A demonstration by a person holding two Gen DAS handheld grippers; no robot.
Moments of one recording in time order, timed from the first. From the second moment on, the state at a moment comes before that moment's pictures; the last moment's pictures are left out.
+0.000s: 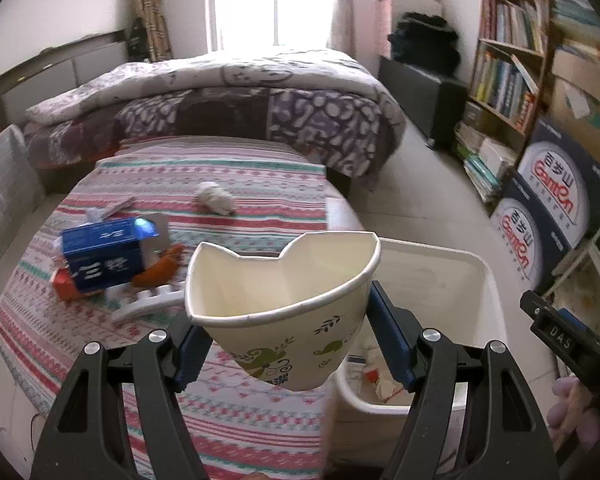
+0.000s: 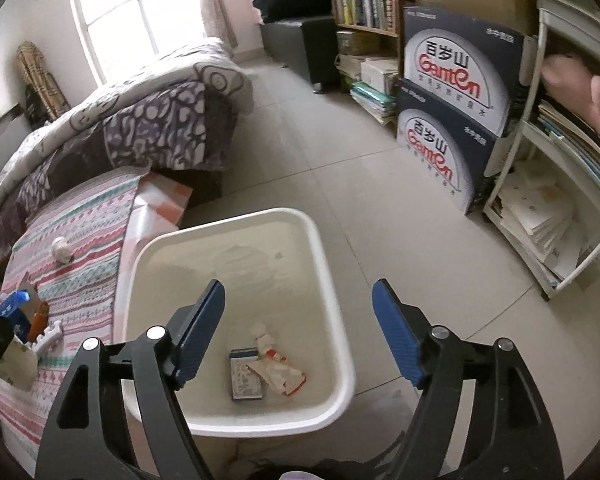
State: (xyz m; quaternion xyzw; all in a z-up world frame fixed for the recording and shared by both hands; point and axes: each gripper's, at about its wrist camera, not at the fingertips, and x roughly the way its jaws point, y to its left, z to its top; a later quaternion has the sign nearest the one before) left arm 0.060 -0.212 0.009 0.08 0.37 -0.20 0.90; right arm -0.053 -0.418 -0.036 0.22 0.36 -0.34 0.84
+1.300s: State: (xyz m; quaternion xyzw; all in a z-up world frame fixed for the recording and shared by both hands) left arm 0.084 -0.276 -0.019 0.06 0.46 -0.26 0.84; right arm -0.077 -0.442 -0.044 0.24 0.34 -0.37 0.83
